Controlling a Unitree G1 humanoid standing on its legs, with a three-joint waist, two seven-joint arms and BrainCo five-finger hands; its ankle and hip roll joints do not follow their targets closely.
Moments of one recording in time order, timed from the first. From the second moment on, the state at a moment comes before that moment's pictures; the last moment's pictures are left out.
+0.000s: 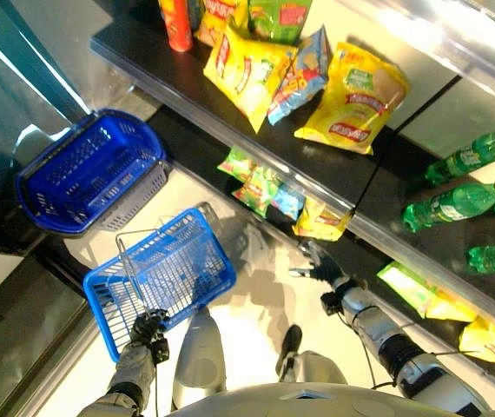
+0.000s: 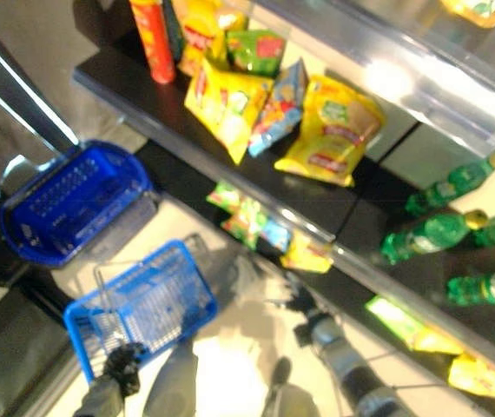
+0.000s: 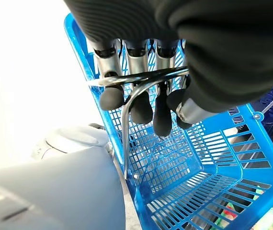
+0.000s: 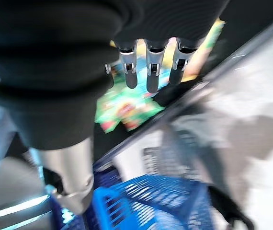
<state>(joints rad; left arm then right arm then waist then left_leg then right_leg) -0.11 0.28 -0.08 1.20 -0.45 -0.26 0.10 -0.22 -0.29 0.45 0.64 0.21 -0.15 -0.02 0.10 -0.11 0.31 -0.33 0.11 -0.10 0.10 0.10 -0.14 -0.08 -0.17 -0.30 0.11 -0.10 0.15</state>
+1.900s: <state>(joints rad) -0.24 0.24 -0.28 1.06 -0.51 -0.31 0.36 -0.93 -0.05 0.18 0.30 0.21 -0.32 -0.90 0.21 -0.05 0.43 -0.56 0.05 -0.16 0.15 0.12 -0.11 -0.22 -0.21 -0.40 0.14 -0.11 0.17</state>
